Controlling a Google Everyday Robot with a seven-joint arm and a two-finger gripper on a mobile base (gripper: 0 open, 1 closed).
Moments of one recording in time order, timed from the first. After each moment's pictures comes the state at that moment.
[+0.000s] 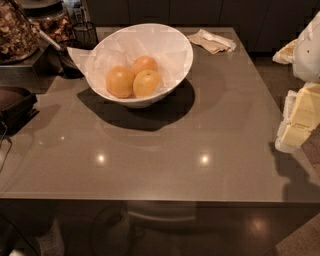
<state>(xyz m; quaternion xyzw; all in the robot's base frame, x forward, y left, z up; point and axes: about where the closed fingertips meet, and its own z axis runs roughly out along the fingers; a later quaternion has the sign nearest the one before) 0.438 -0.217 0.976 -0.60 0.78 -0.03 0.16</state>
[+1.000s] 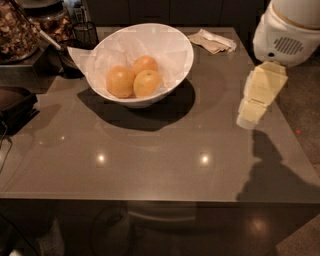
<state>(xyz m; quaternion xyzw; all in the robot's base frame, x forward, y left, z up) 0.477 -0.186 0.979 -0.55 0.83 -0.05 0.12</state>
